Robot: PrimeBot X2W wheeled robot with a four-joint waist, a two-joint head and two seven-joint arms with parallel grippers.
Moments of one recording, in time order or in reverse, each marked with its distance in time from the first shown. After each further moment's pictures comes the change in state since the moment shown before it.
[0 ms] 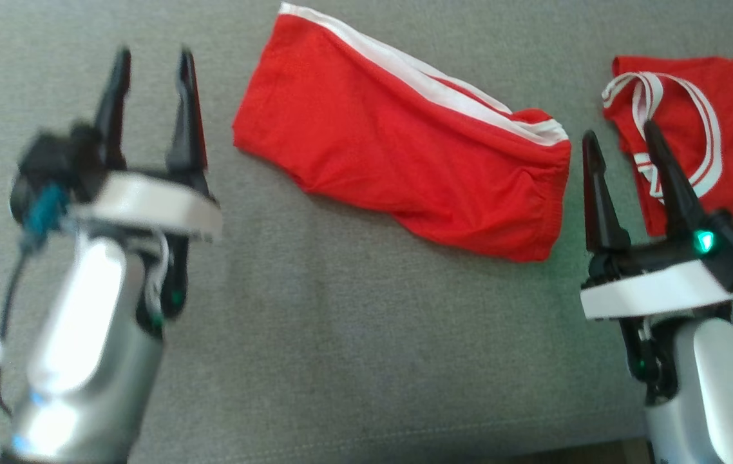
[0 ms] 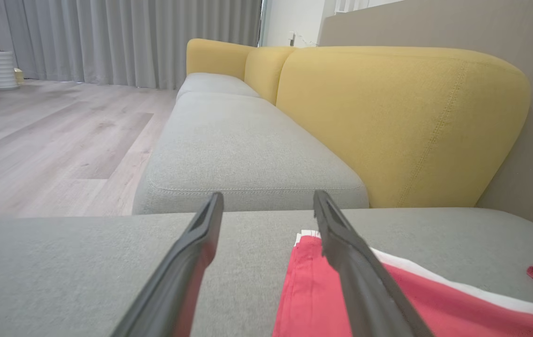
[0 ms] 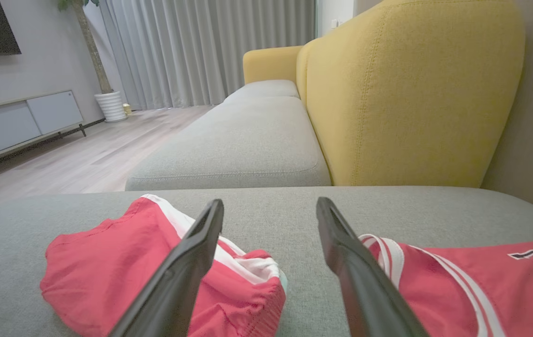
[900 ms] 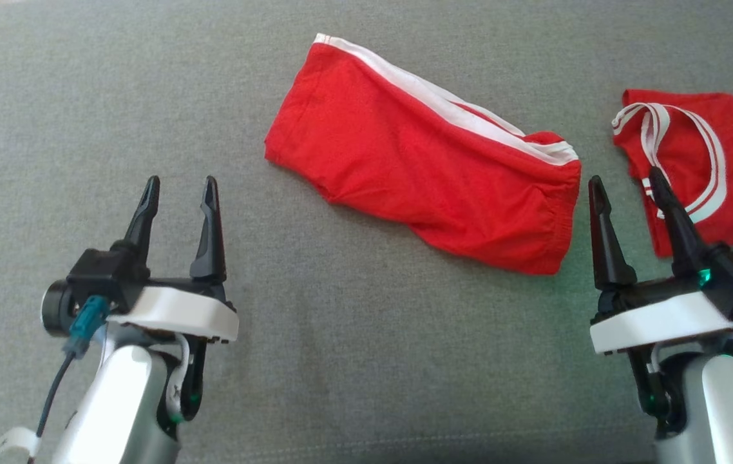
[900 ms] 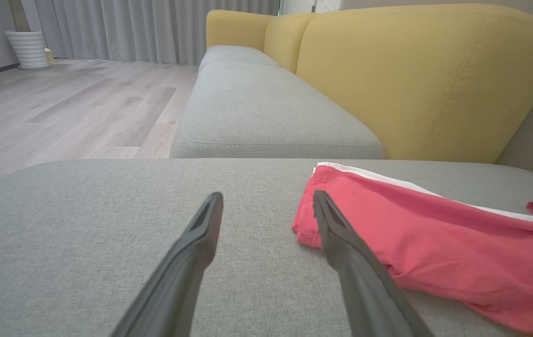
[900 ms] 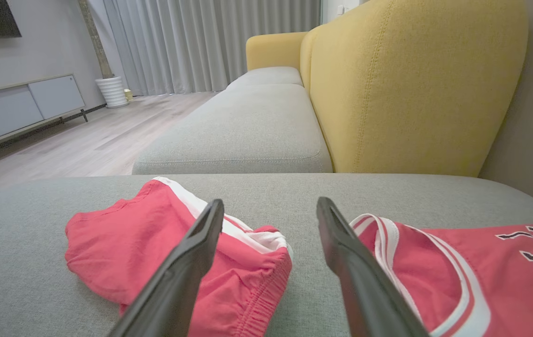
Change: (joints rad) left arm 0.331 -0.018 0.020 -0.132 0.083 0.039 0.000; right arm 0.121 0.001 -0.041 -0.042 -0.029 0.000 0.070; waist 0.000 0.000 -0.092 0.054
